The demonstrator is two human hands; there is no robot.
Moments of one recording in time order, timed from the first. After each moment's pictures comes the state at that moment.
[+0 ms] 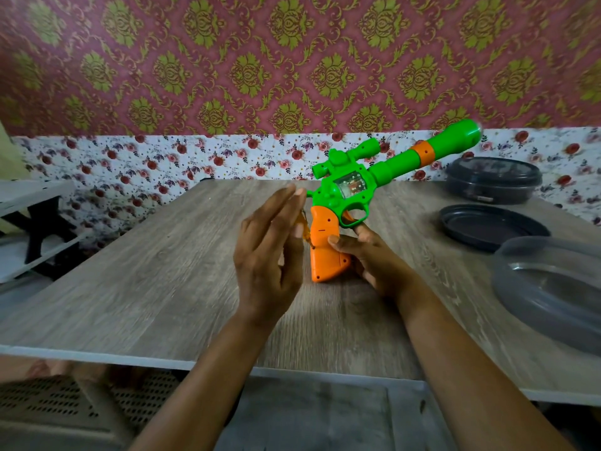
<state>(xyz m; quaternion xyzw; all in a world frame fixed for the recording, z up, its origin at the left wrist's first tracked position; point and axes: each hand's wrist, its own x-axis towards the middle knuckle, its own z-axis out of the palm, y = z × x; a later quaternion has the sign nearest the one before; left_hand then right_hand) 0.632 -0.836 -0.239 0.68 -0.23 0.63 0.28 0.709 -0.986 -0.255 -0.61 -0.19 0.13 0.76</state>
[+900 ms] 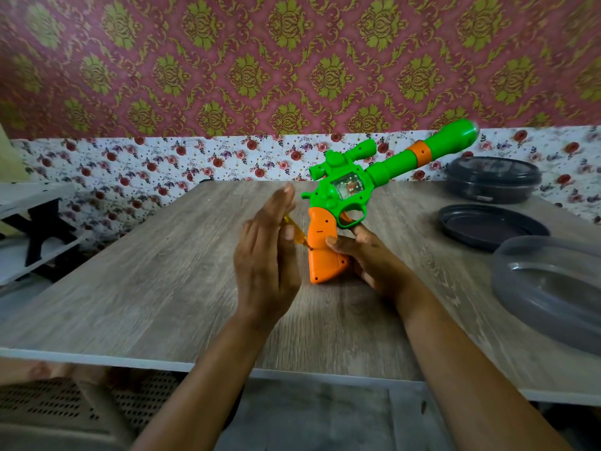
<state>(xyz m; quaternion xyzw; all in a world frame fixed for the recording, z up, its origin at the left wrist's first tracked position) 0.631 -0.838 -0.239 0.70 -0.23 0.60 0.30 0.704 -0.987 -0.250 -0.61 -0.21 0.13 0.75</state>
